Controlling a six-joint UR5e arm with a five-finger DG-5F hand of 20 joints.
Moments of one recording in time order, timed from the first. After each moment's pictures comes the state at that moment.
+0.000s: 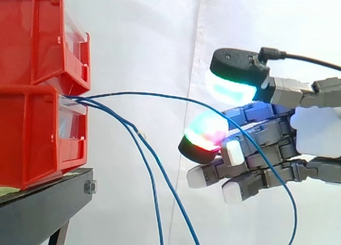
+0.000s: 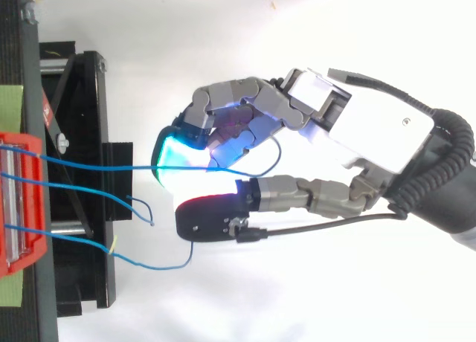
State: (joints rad) arm 0.27 -2.21 -1.41 -2.49 -0.82 -0.37
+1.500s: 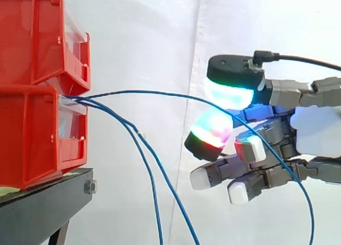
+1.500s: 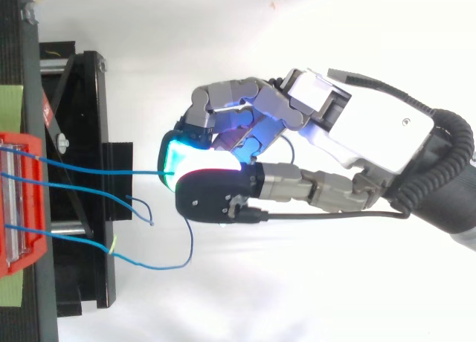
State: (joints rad) arm 0.27 -2.21 -1.41 -2.49 -0.82 -0.37
